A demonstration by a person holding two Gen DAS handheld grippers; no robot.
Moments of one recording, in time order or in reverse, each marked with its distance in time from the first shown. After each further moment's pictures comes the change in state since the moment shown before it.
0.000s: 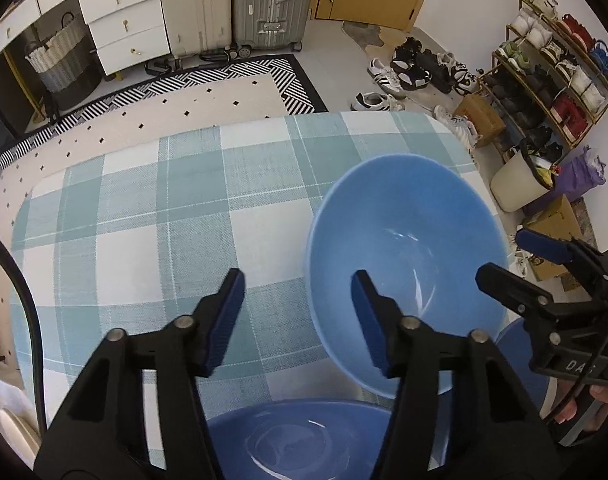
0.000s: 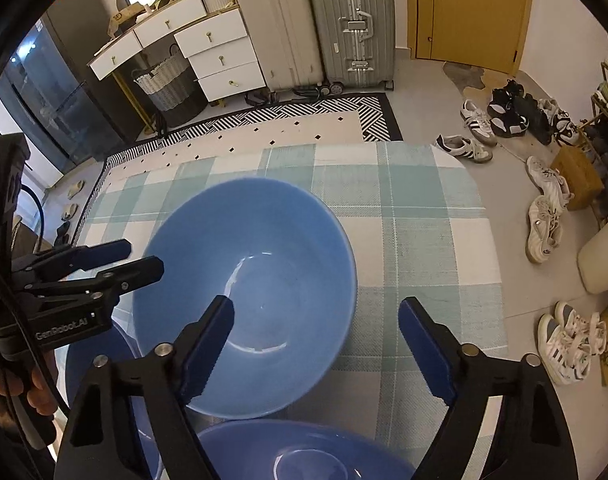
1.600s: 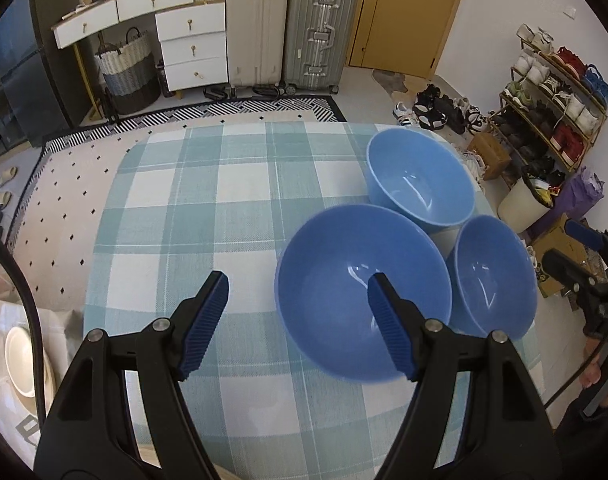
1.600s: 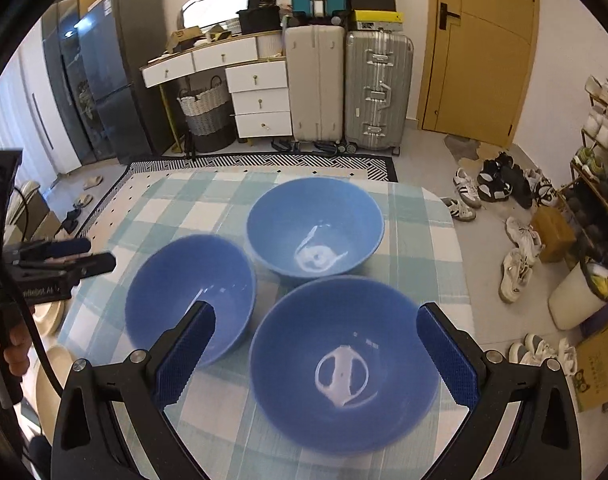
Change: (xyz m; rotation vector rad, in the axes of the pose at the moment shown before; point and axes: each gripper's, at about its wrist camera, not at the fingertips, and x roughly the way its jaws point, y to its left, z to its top) left arm -0.177 0.053 -0.178 -0.079 -0.188 0.084; right arm -0.151 0.076 -0.132 -0.140 -0.237 -0.045
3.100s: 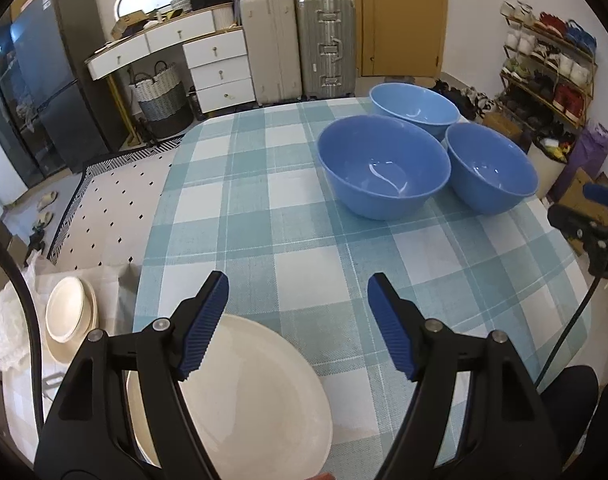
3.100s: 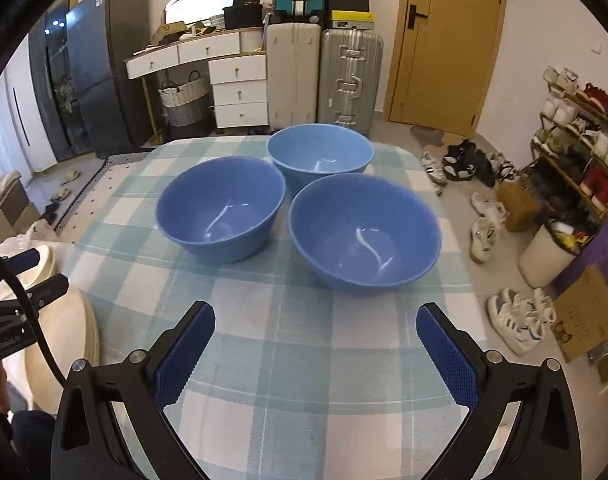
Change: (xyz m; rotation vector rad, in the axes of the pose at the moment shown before) left arm -0.098 0.009 -0.192 0.107 -0.106 0.140; right arm -0.071 0.075 -0.136 0.024 -0.012 -0.149
